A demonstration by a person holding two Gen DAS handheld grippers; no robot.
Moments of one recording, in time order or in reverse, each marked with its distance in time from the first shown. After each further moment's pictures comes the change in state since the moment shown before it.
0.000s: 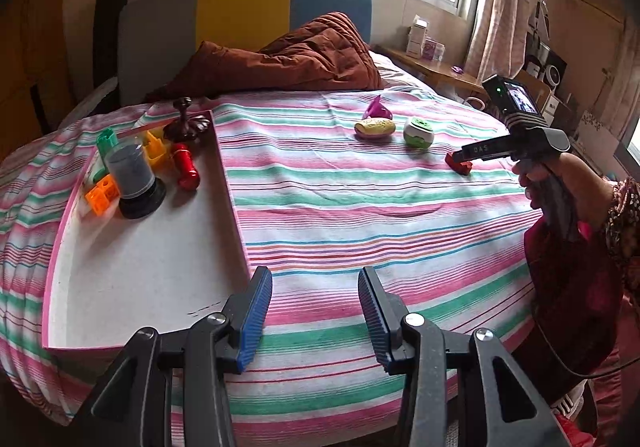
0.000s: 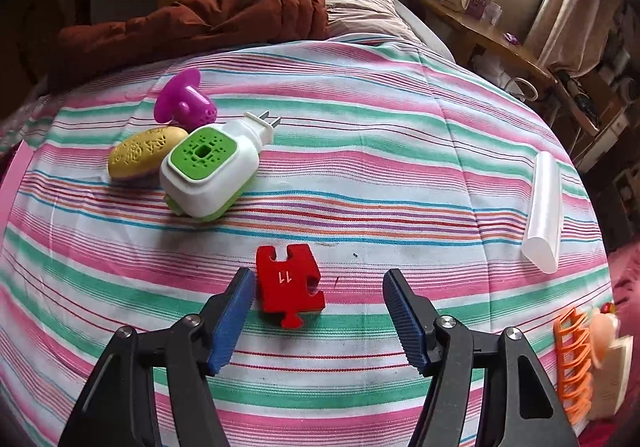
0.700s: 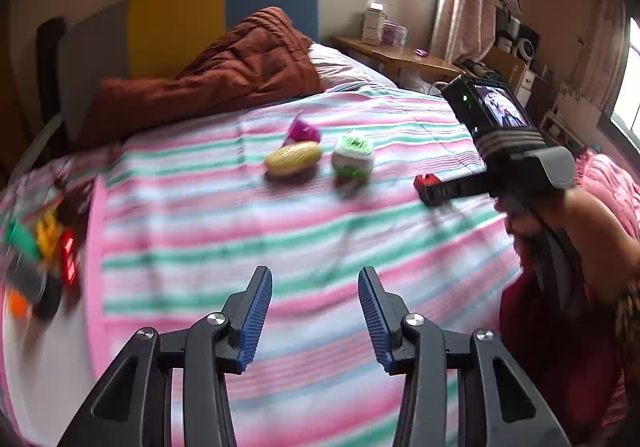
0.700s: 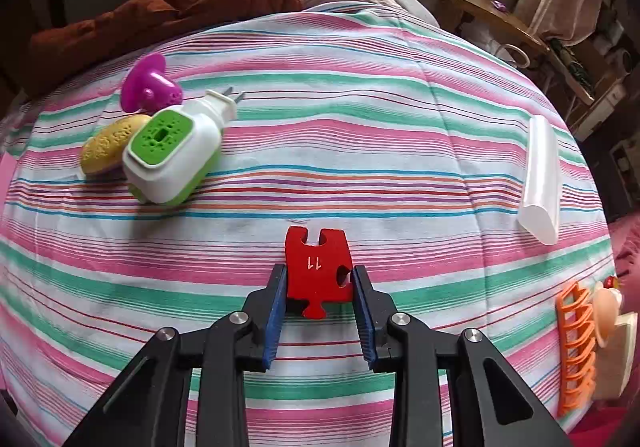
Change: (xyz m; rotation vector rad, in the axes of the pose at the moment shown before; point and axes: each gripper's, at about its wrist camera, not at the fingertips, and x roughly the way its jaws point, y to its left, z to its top) left arm 0.082 -0.102 0.083 0.130 0.027 -0.065; right arm 0.013 -0.019 -0.001 0.074 0.086 -0.024
